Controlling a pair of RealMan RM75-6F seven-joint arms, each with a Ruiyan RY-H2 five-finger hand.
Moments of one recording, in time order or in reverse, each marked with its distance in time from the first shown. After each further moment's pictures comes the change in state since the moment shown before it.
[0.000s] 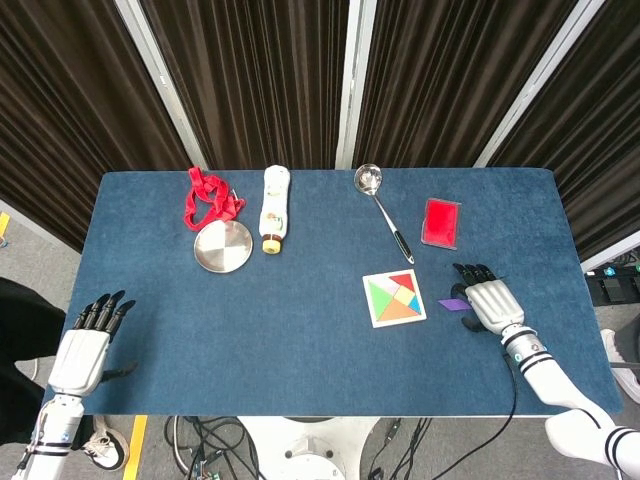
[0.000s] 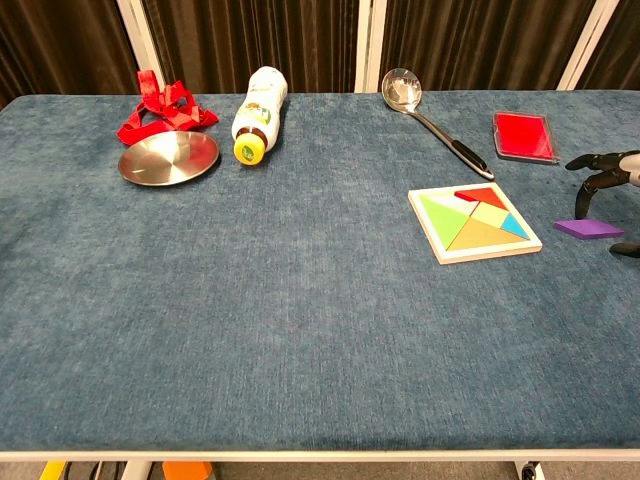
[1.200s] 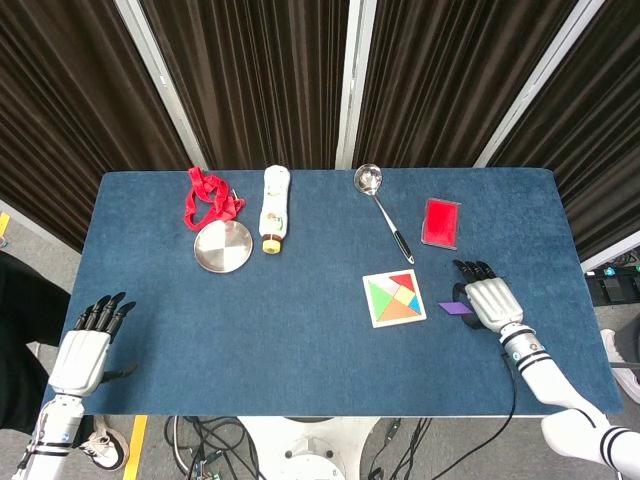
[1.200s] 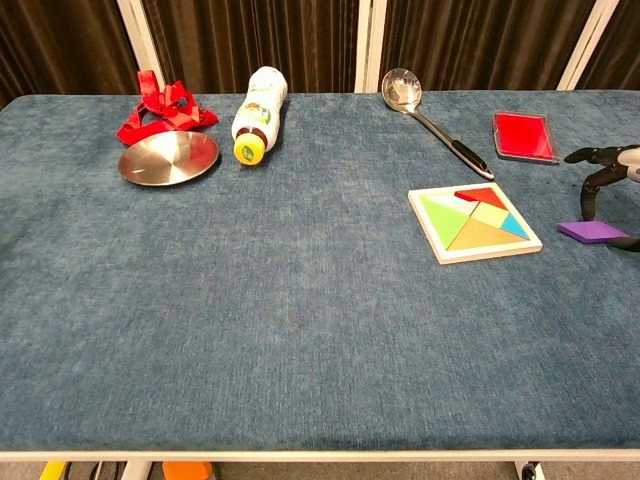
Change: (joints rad) left arm -0.001 0.003 0.003 -0.004 -0.010 -0.012 -0.002; right arm -0.001 -0.020 0.001 0.013 0.013 0.032 0.006
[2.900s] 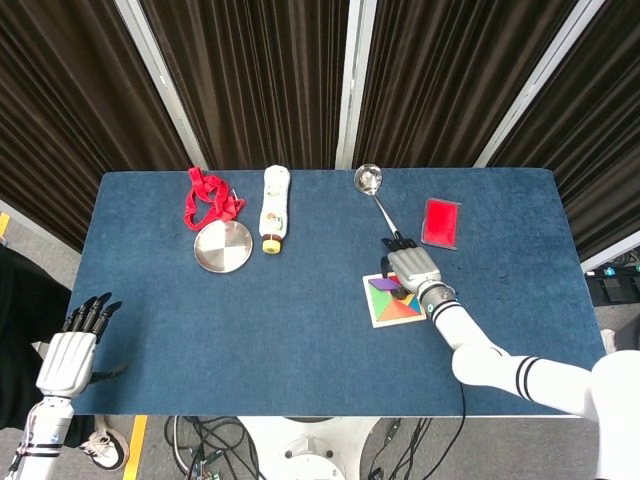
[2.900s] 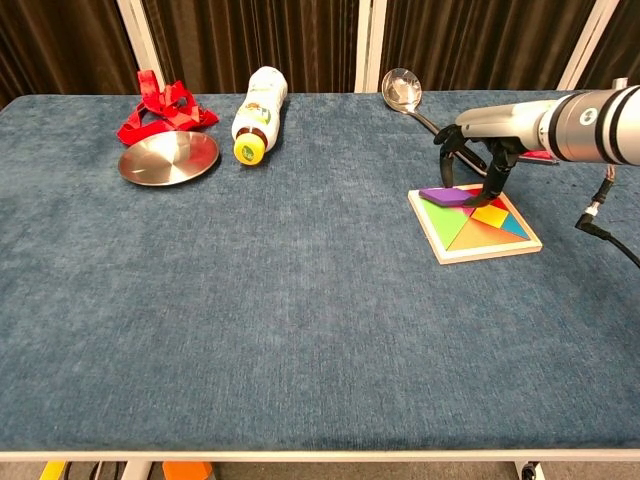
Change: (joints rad) left arm 0.019 -0.010 -0.005 0.070 -0.017 0.013 -0.108; right arm 0.481 -0.076 0.059 -0.173 0.810 -0.238 -0.480
